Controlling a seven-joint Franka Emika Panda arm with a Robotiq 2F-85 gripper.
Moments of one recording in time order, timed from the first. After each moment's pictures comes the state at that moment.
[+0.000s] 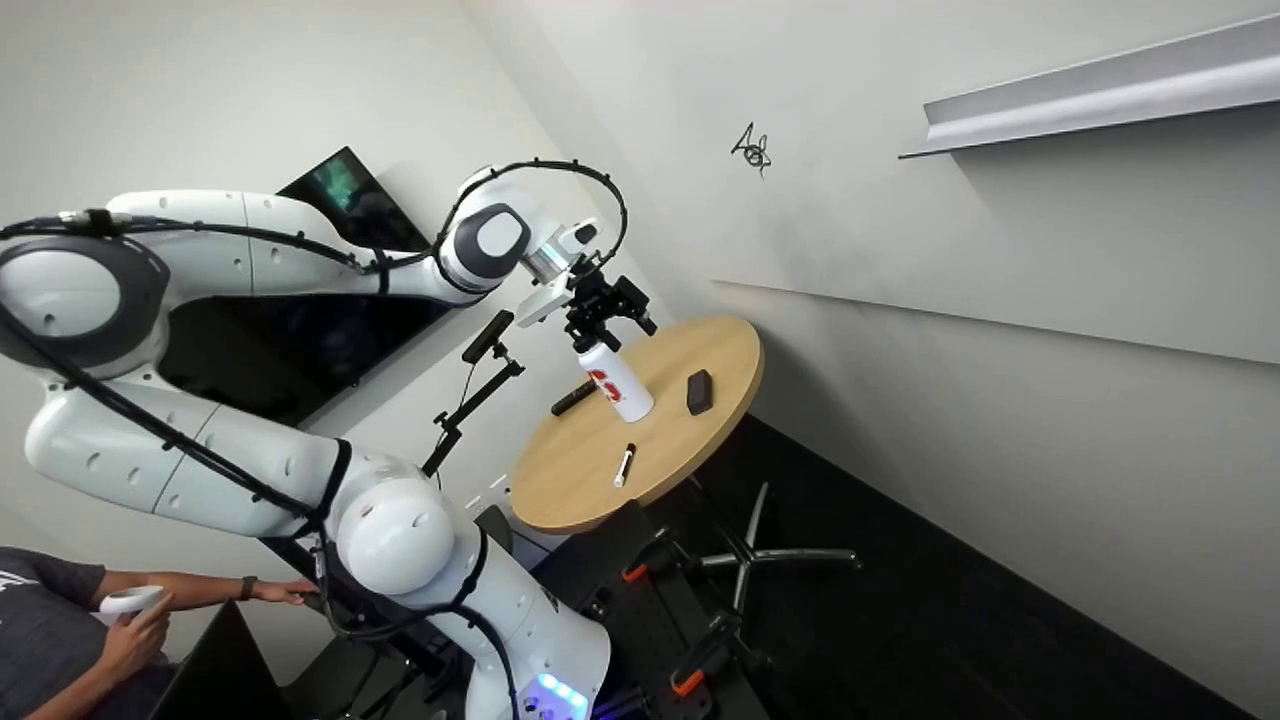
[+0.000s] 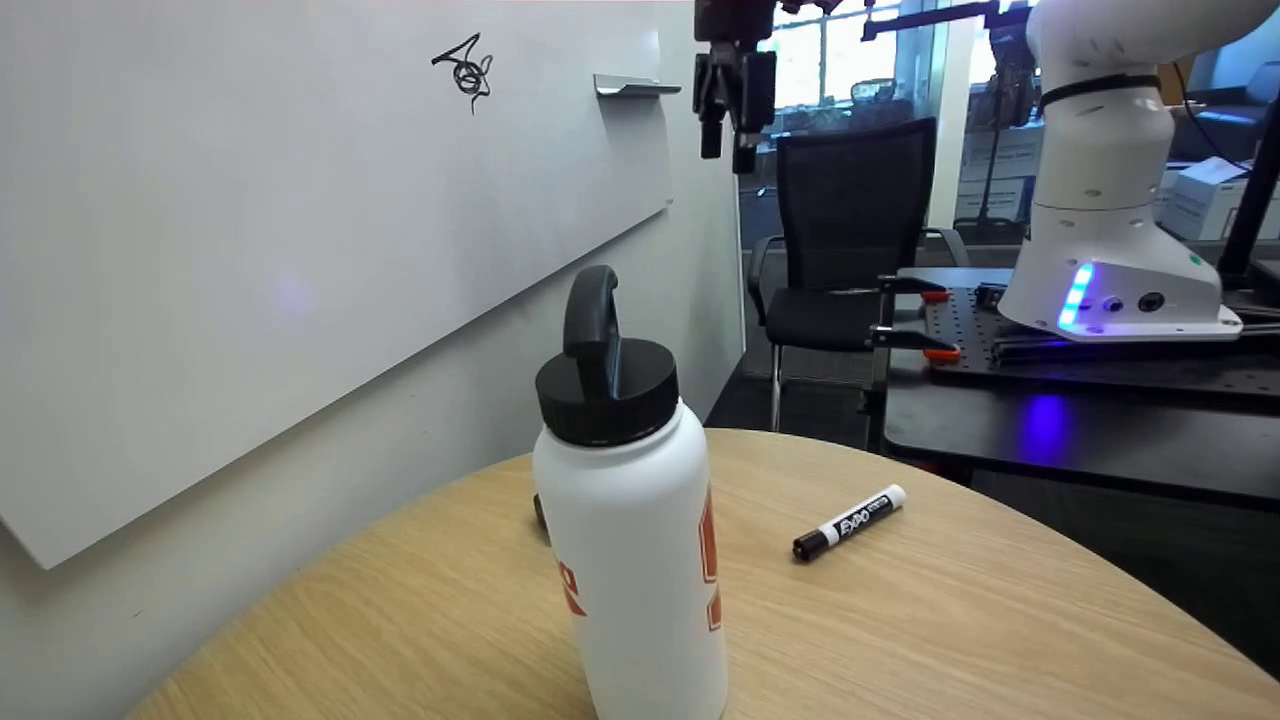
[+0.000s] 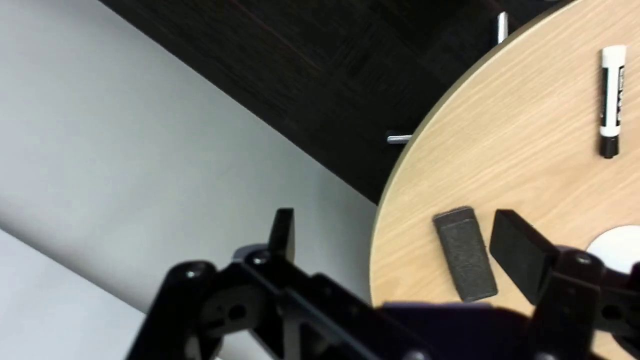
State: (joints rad) arm 0.31 -0.39 0.24 -2.59 0.00 2.32 -0.14
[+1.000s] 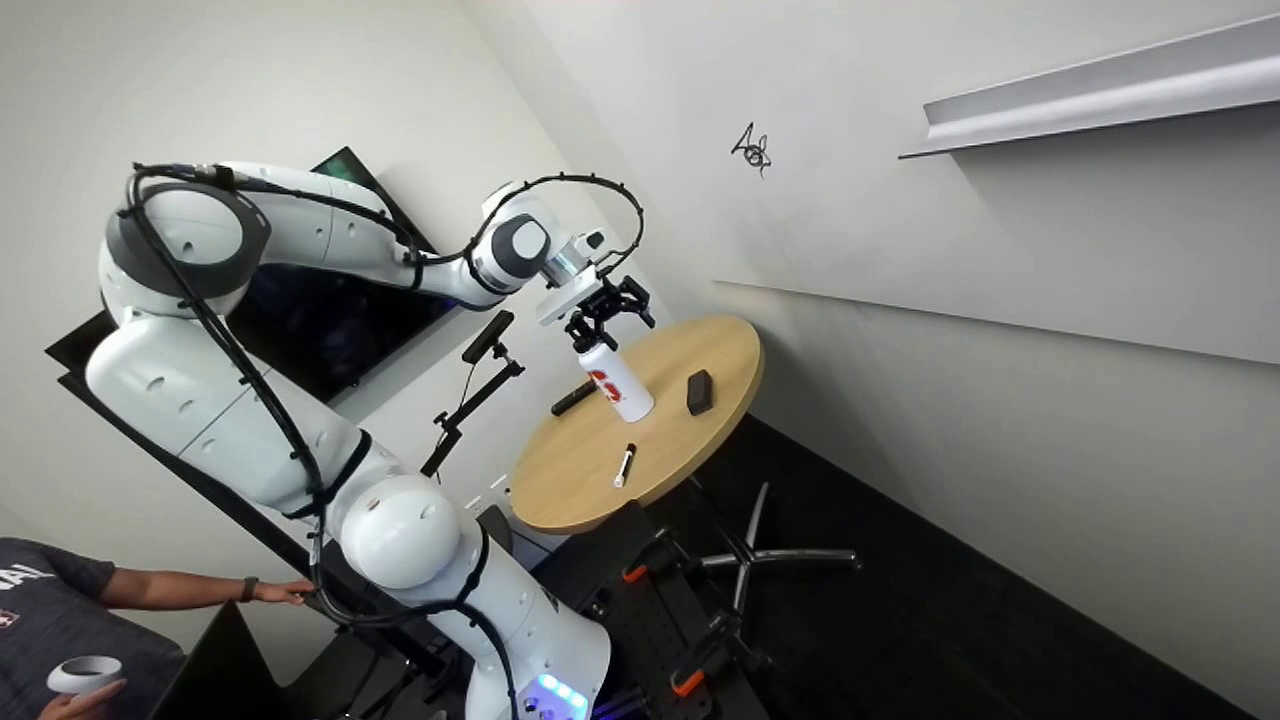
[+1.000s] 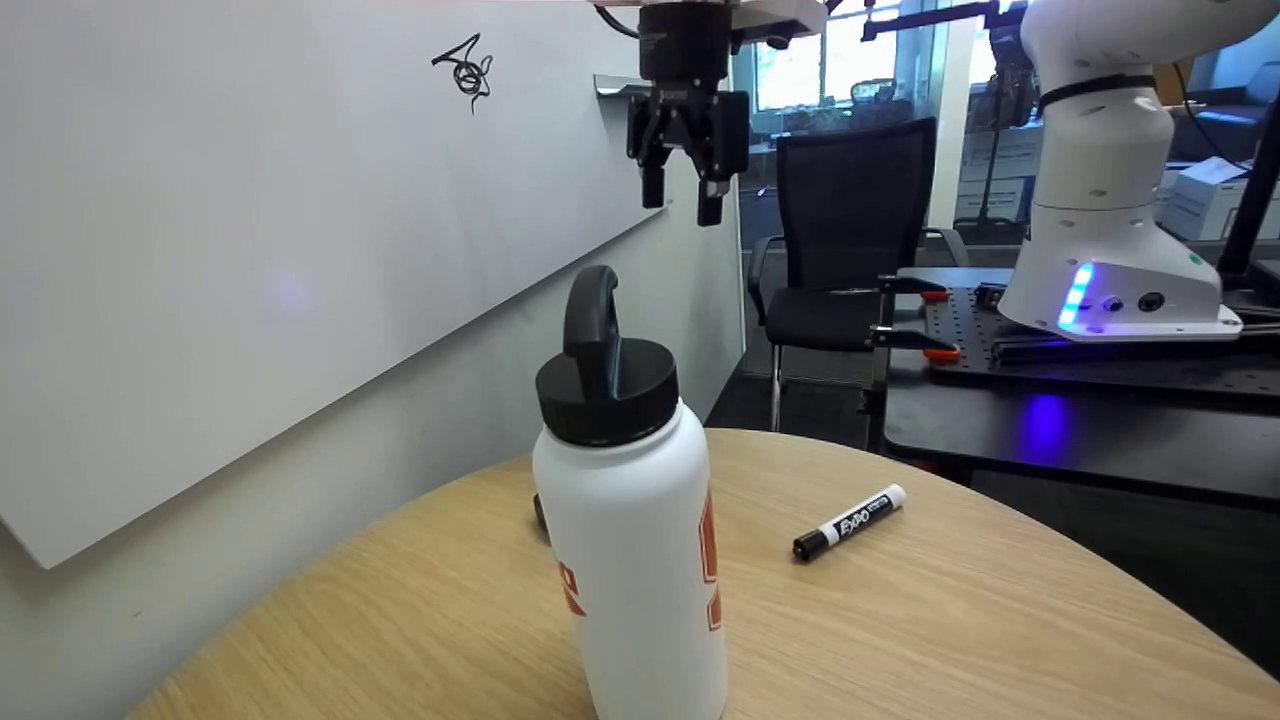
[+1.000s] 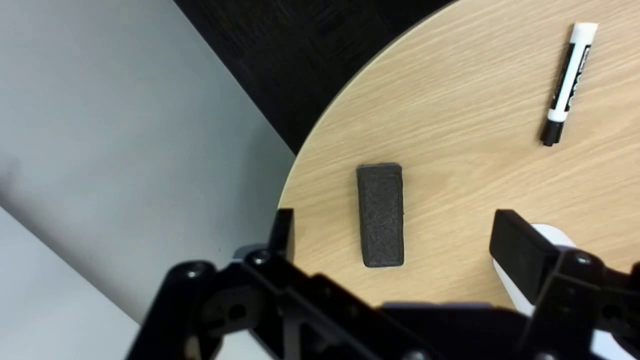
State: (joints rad) arm 0.38 -0.13 0.31 -2.42 -0.02 2.43 -0.27
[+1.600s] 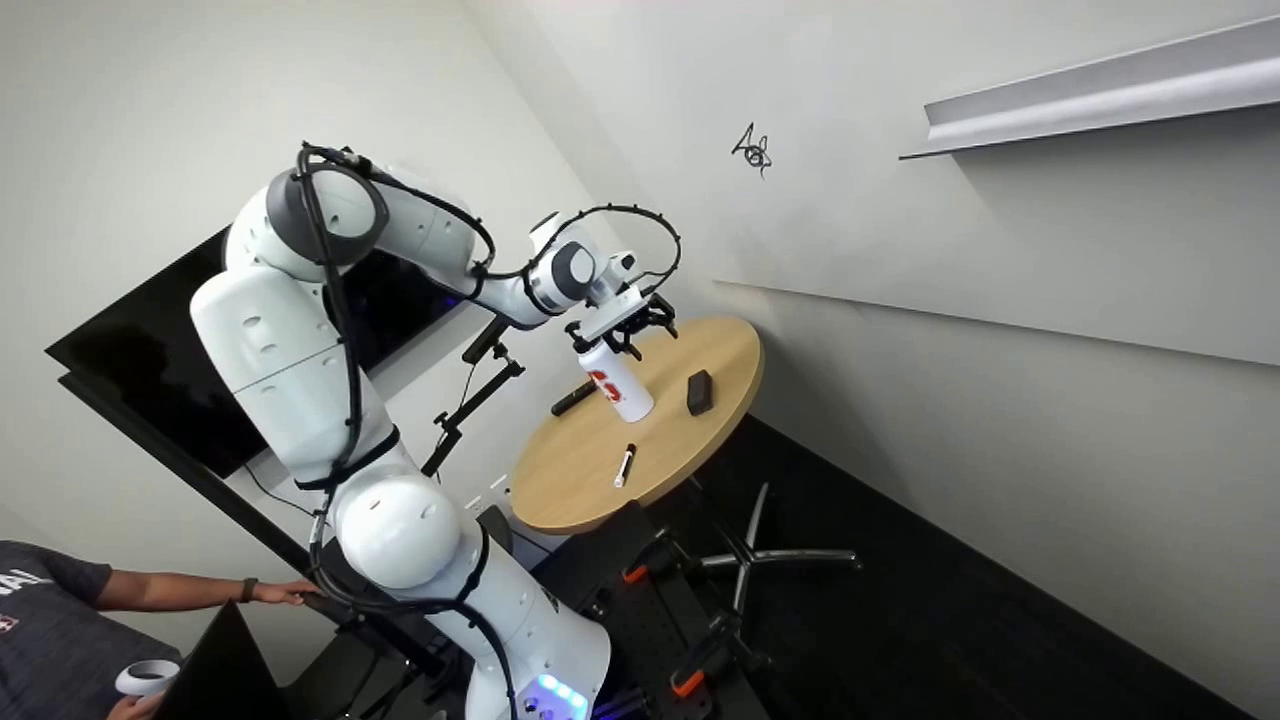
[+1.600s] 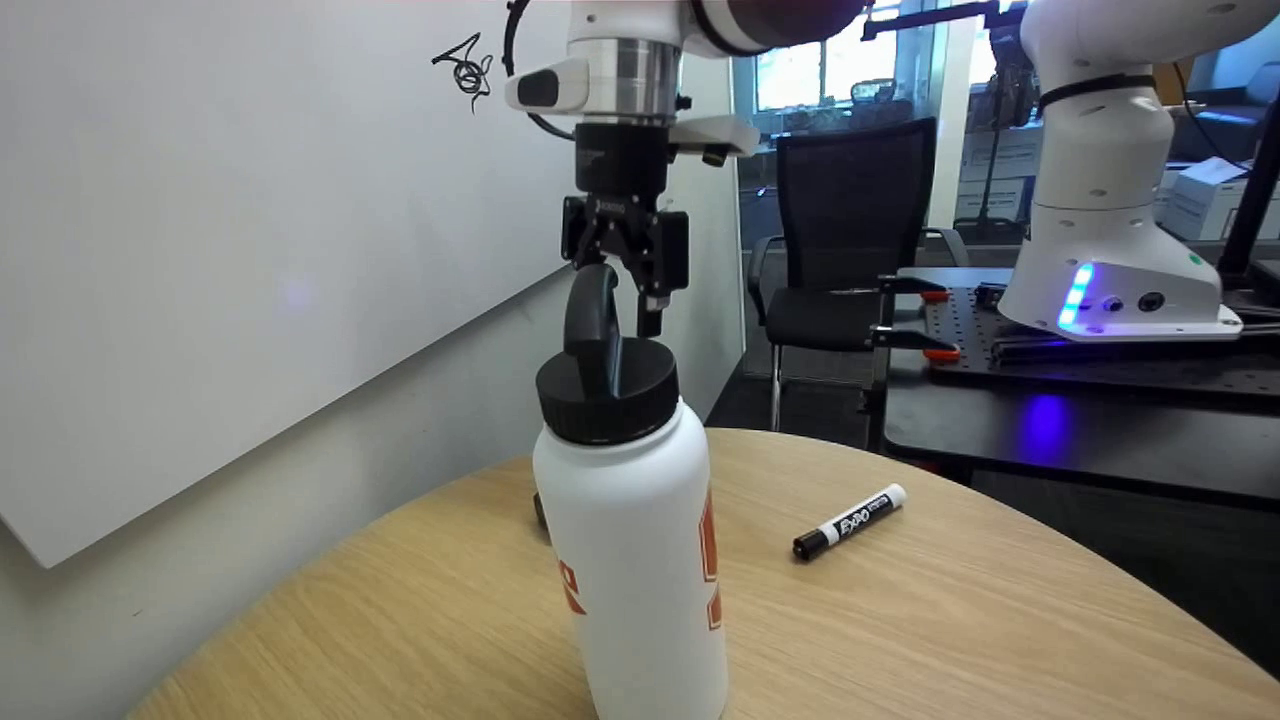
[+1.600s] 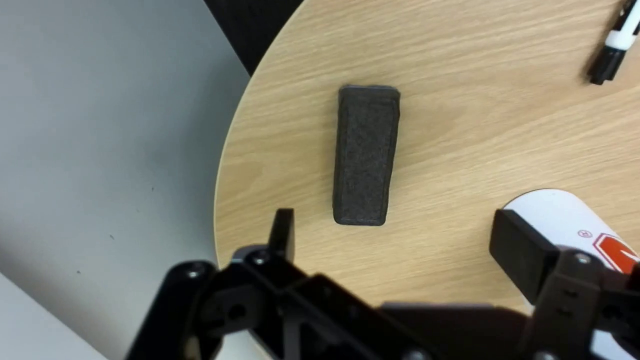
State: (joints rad) arm 0.38 0.22 0.35 -2.26 -0.12 2.66 -0.29
